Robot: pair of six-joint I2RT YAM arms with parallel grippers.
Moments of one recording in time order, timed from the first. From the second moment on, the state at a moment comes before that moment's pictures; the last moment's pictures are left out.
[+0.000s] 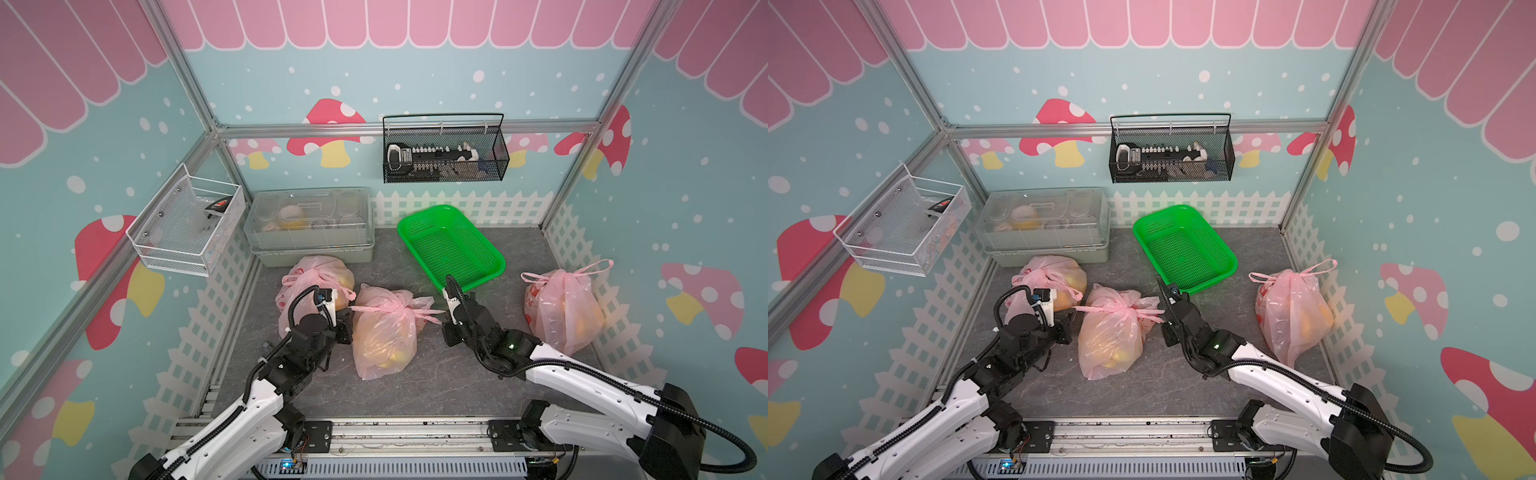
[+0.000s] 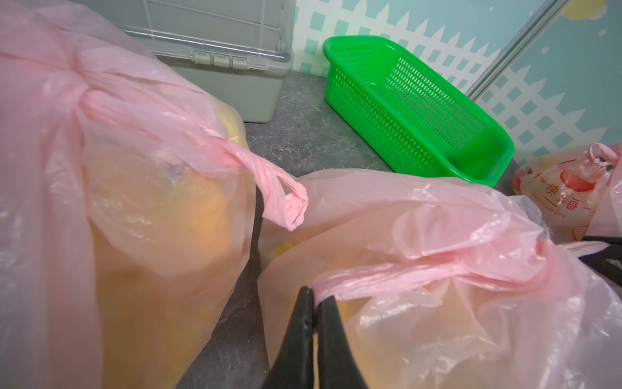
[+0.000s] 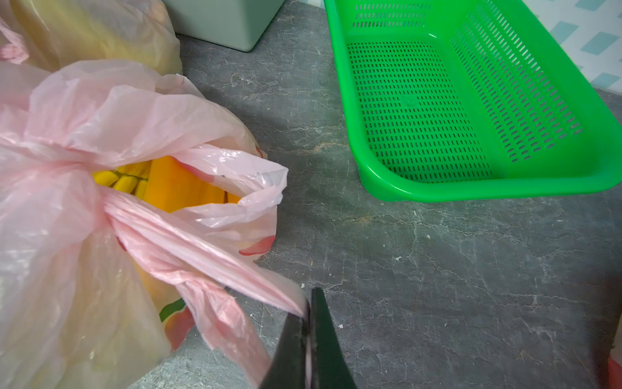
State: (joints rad) left arm -0.53 0.75 0.40 -0.03 -0.15 -0.38; right arm 0.83 1.09 0.72 -0.33 0.36 0.27
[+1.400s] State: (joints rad) left arm -0.43 0.83 0.47 -0.01 -0.58 -0.32; right arm 0.43 0.83 0.57 -0.27 0.61 0.15
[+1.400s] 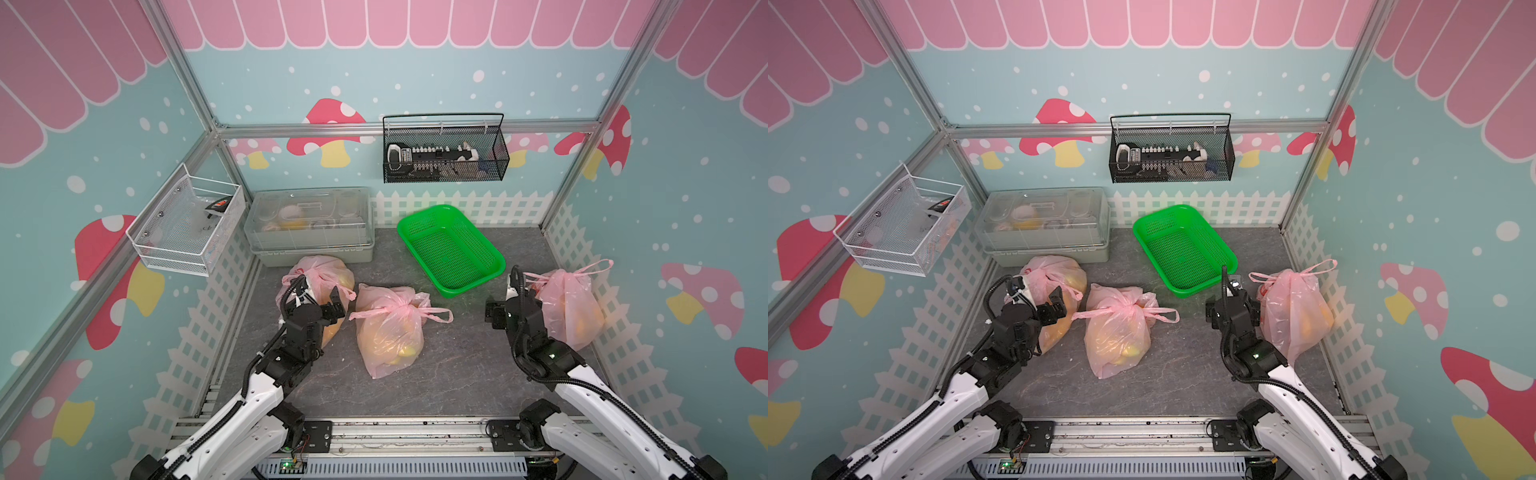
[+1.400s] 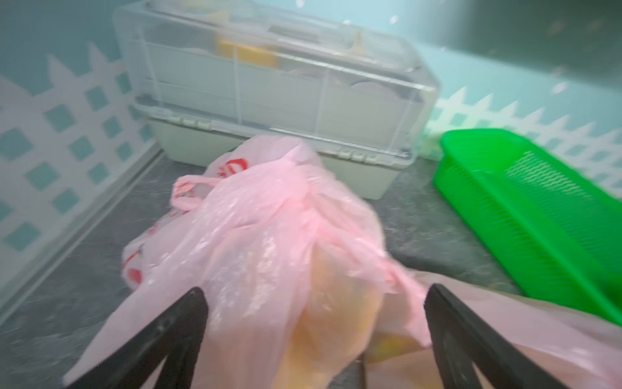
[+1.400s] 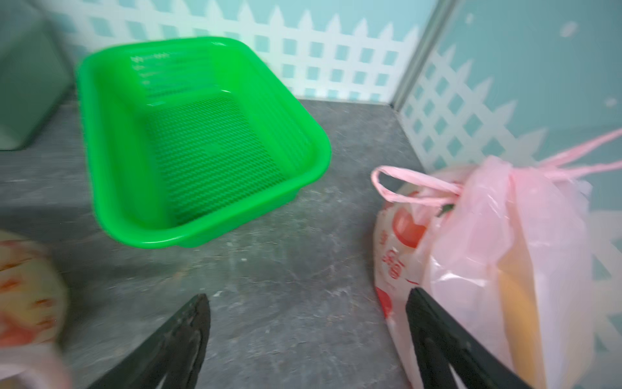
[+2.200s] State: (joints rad) left arm -0.13 1.36 0.25 0.89 -0.19 0.04; right arm 0.08 1.49 0.33 0.80 0.25 -0.18
